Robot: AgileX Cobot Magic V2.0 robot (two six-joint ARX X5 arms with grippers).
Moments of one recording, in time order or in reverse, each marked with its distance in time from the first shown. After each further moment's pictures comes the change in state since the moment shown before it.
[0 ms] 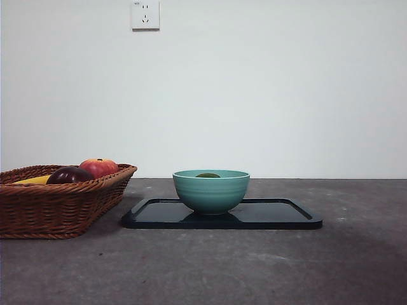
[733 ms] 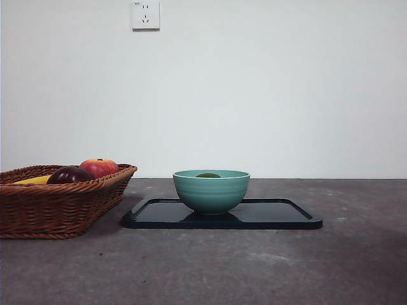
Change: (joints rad) left arm 0.000 0.000 0.000 0.000 0.000 0.000; right arm -0.036 -0.107 -0.111 -0.109 0.005 0.092
